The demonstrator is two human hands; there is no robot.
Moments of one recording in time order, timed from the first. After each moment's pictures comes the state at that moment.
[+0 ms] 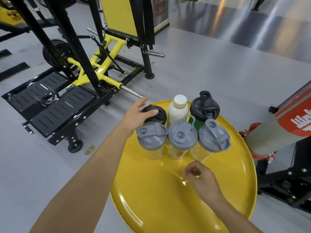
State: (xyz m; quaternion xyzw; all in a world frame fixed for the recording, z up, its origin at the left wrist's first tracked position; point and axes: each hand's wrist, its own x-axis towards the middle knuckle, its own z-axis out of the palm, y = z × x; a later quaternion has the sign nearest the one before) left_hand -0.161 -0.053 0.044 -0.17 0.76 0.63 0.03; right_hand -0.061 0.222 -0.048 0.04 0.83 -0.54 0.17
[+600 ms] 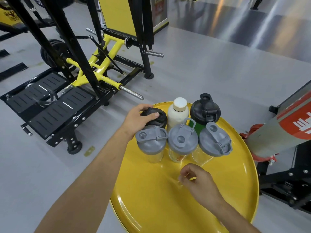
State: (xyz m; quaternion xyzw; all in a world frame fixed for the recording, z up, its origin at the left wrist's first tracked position) left_hand -0.172 -0.051 0.033 -0.17 0.78 0.60 0.00; right_hand -0.064 0.216 -0.030 -0.04 0.84 -0.49 0.22
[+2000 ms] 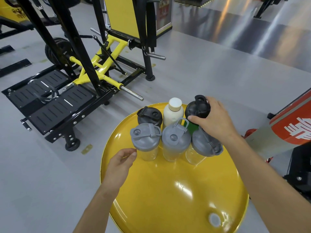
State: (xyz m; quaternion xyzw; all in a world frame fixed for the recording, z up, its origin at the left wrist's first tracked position) left_hand -0.018 -0.023 -0.016 -0.32 0.68 0.66 -0.02; right_hand -0.221 0.228 0.071 -0.08 0.93 -0.35 0.04
